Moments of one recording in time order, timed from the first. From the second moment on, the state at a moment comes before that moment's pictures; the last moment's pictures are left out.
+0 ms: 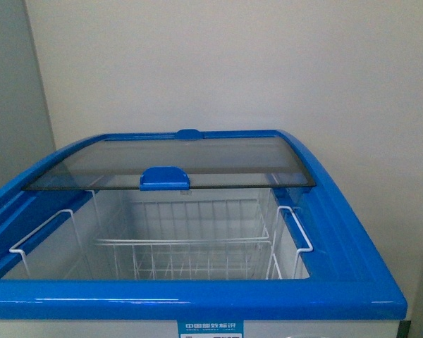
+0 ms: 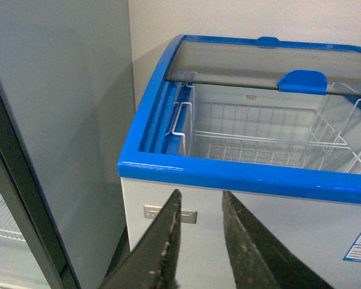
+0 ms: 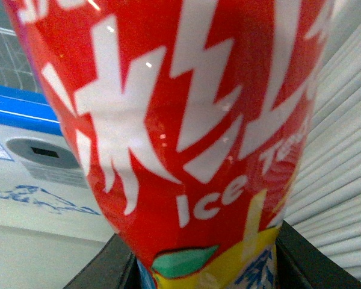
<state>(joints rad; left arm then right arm) 0.00 0.07 0.08 -0.01 0.00 -0.02 -0.12 0.53 0.66 -0.53 -0.06 -0.24</state>
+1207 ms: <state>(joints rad) 0.00 0.01 0.02 -0.01 0.00 -0.01 0.40 1.99 1.46 -0.02 0.08 -1.20</state>
